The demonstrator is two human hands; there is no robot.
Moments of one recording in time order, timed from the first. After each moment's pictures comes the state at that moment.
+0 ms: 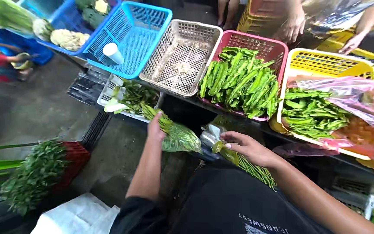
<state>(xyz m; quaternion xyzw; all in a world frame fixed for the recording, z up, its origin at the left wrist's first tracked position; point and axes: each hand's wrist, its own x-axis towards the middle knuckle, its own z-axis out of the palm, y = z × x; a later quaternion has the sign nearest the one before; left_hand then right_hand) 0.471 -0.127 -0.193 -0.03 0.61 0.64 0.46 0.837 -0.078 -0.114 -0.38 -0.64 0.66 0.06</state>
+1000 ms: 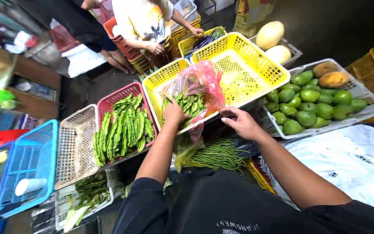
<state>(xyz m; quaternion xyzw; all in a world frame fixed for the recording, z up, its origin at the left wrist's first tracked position) 0.972 0.066 -0.126 0.77 0.62 -0.11 0.14 1.189 -0.126 -0.132 -0.65 -0.48 0.42 0.42</state>
